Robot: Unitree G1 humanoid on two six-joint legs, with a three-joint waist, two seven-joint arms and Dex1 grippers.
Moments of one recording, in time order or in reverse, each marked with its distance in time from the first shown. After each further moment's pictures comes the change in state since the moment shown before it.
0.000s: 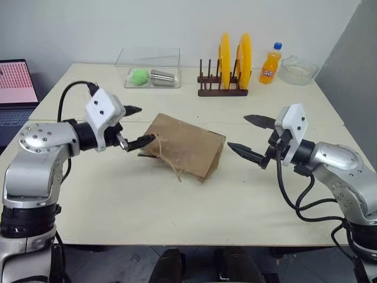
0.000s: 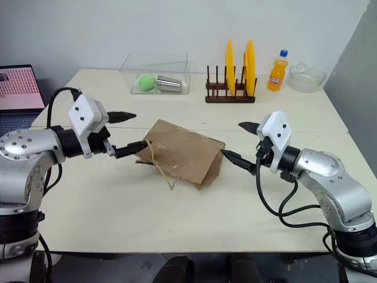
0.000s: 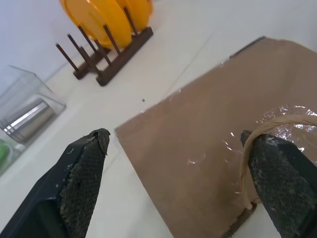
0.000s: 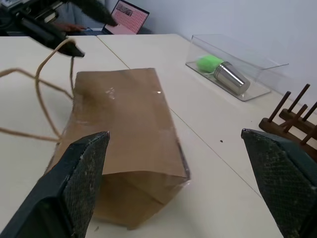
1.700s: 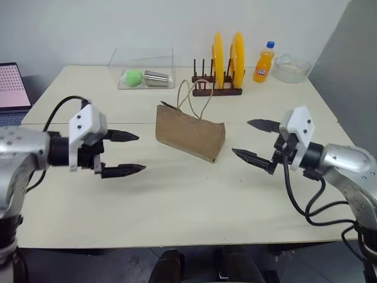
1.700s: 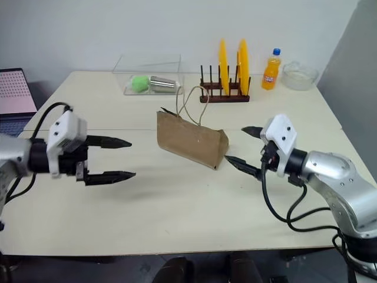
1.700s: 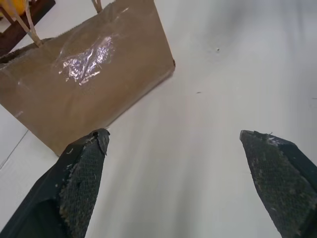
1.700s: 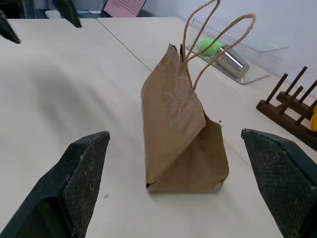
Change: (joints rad) left arm 0.259 0.216 0.162 -0.169 -0.231 0.166 -0.257; right arm -0.038 -0.042 -0.024 -0.018 0.002 0.061 0.040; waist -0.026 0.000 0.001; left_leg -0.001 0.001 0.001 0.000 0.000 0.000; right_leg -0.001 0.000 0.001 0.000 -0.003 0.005
